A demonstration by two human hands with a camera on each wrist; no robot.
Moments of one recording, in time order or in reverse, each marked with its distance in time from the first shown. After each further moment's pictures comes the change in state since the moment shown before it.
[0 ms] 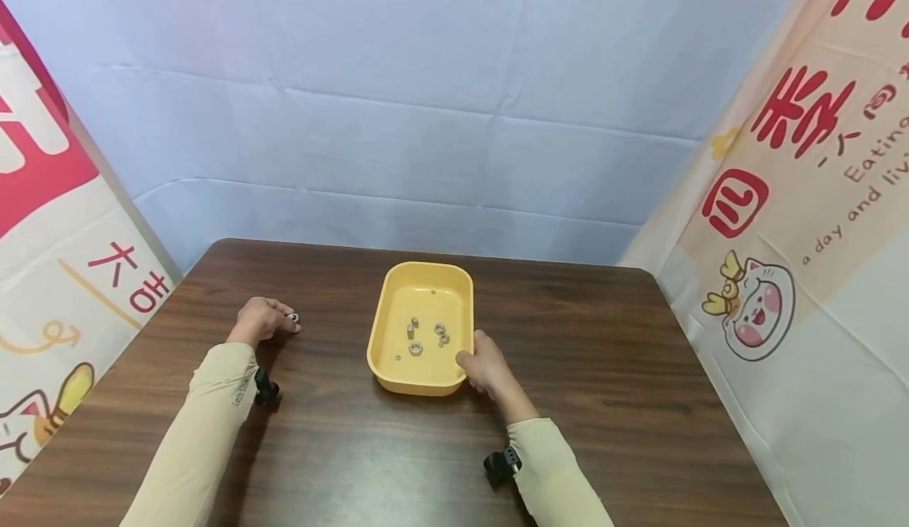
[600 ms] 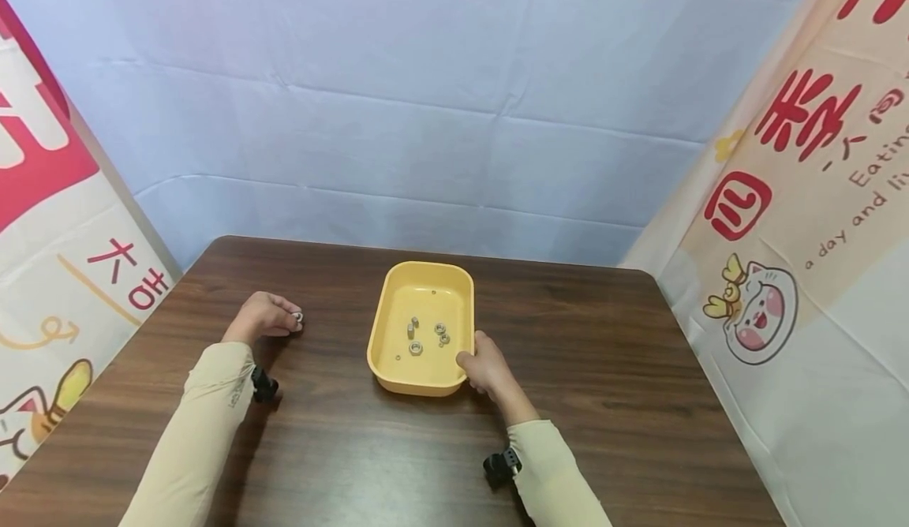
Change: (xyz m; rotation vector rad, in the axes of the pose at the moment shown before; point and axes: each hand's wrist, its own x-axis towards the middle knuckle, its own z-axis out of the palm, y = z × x) left_hand 0.002 0.005 -0.002 -0.291 -0.114 0.015; right_hand 0.002 0.001 -0.001 -0.003 -0.005 0.003
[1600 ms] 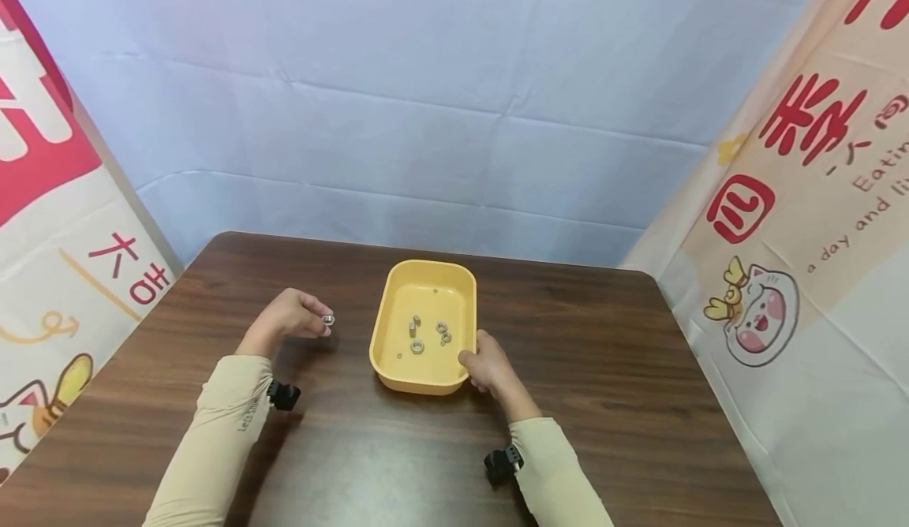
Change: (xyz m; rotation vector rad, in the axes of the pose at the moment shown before) left_hand -0.048 0.039 0.030 0.039 -0.133 0.181; right_hand -0.001 -0.005 -0.002 -0.007 -0.019 0.018
